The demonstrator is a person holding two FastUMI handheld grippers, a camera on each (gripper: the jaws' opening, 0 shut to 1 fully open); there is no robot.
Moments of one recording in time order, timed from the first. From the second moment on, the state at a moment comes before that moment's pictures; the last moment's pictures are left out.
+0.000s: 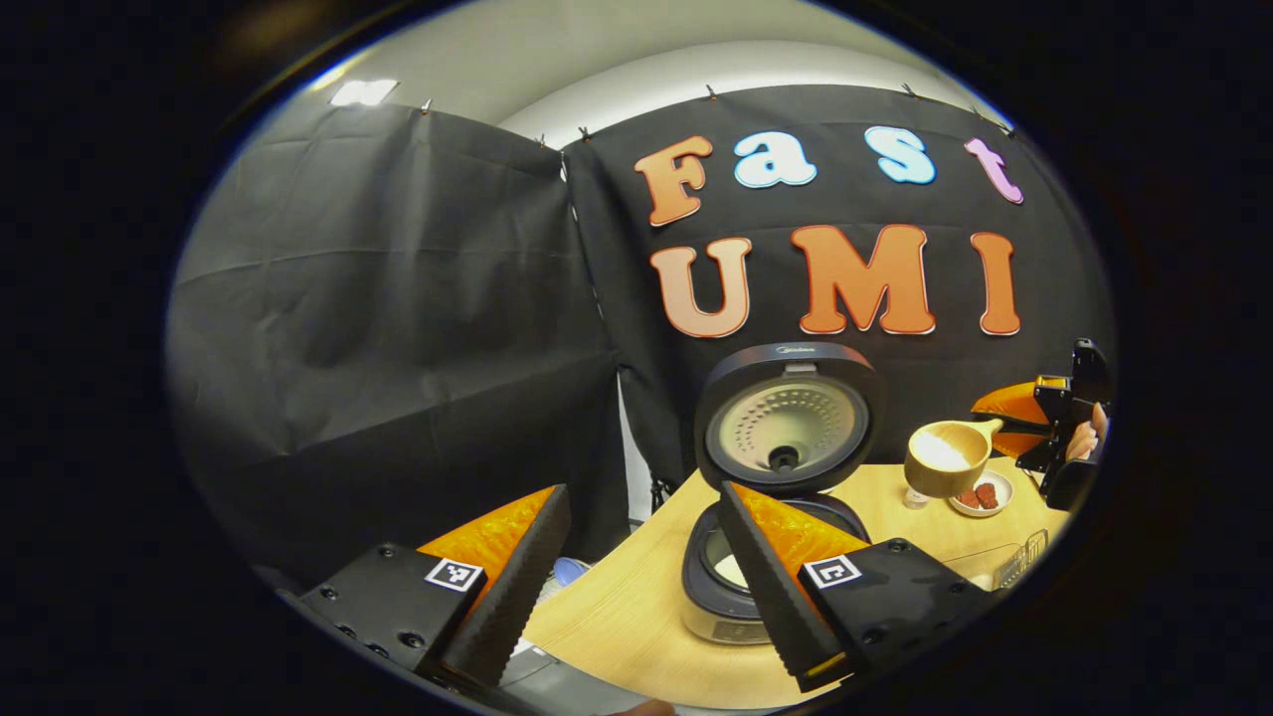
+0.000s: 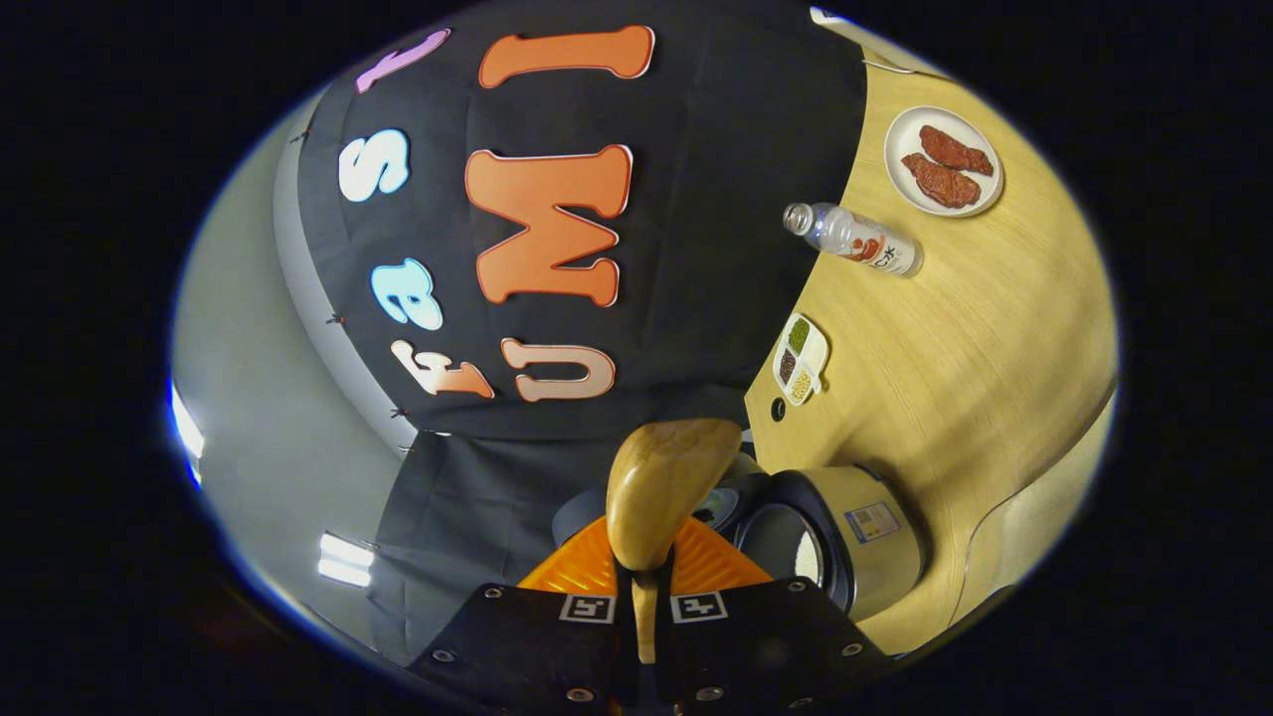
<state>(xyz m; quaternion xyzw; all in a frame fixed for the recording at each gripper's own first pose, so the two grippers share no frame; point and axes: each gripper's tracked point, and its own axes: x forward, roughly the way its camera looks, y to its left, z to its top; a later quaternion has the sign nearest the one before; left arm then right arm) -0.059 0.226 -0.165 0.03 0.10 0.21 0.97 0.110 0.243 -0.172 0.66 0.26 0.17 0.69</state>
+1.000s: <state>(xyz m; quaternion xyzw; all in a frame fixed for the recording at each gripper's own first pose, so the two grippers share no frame) -0.061 0.299 -0.215 -0.01 0.16 0.26 0.95 0.153 0.364 -0.198 0.32 0.28 0.16 0.89</state>
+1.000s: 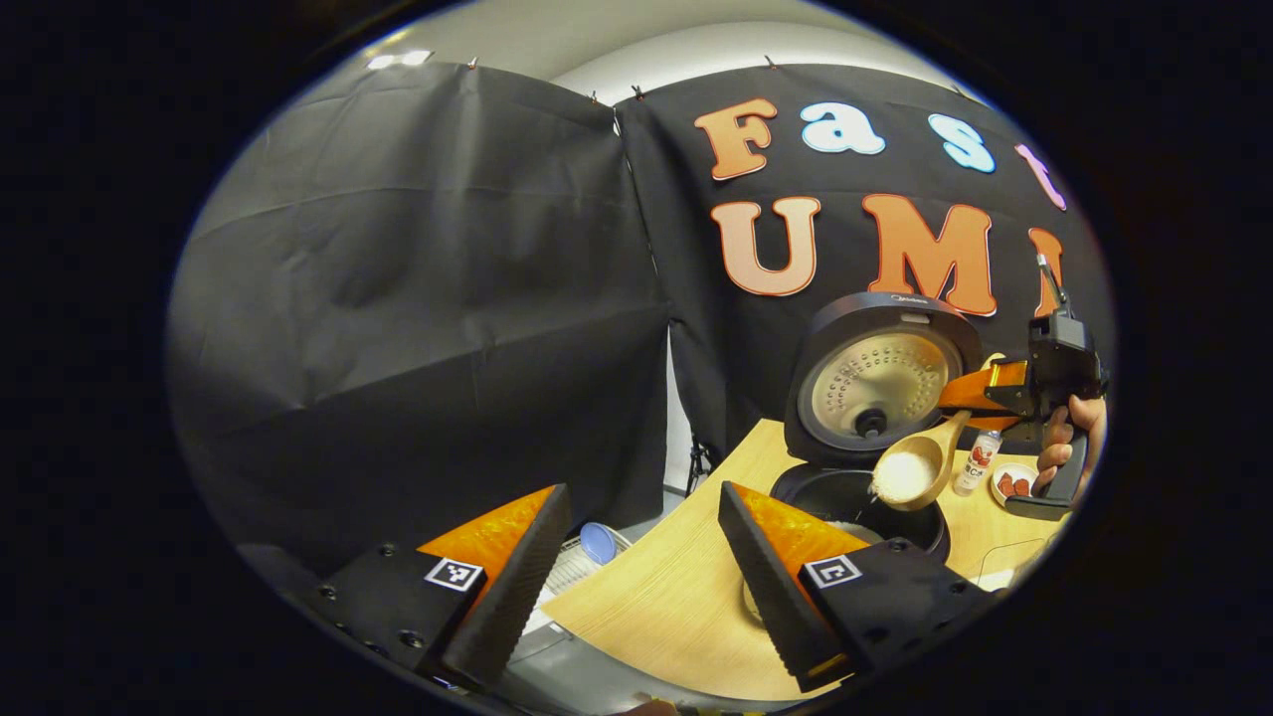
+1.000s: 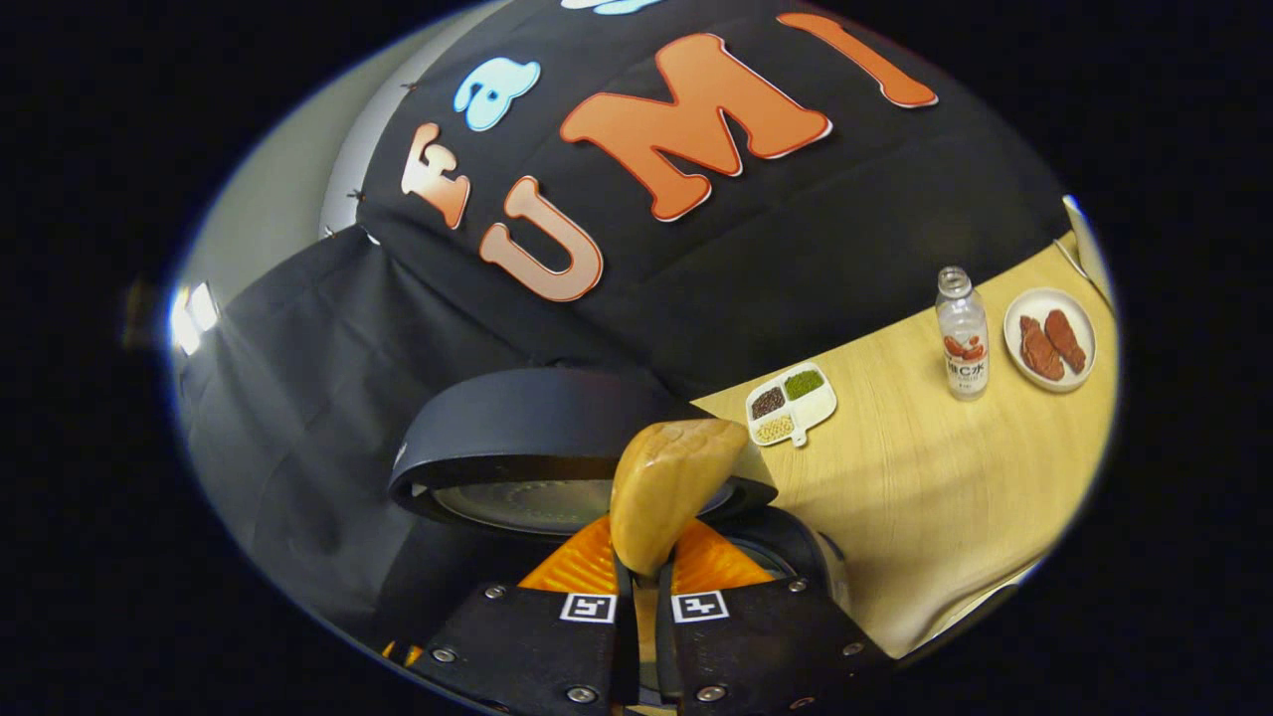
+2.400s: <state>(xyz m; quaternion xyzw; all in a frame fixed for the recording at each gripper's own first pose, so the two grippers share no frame) -0.077 0.317 -0.224 -0.01 0.18 0.26 0.95 0.148 0.387 -0.139 0.01 0.11 0.23 0.97</state>
